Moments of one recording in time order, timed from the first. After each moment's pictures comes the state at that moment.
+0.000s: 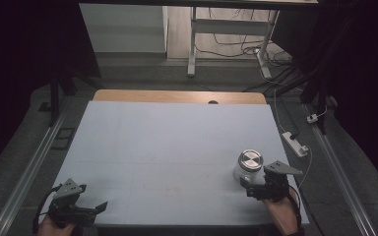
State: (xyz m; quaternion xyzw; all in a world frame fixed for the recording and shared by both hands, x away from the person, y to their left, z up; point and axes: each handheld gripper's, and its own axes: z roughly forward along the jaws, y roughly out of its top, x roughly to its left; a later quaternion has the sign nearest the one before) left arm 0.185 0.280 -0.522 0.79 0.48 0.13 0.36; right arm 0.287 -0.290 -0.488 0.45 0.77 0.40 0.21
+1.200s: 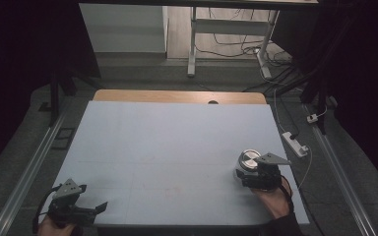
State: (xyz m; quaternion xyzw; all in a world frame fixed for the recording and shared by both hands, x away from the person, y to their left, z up) left arm 0.185 0.281 -0.521 0.79 0.48 0.13 0.37; right arm 0.318 -0.280 -0.499 0.43 0.79 0.38 0.22
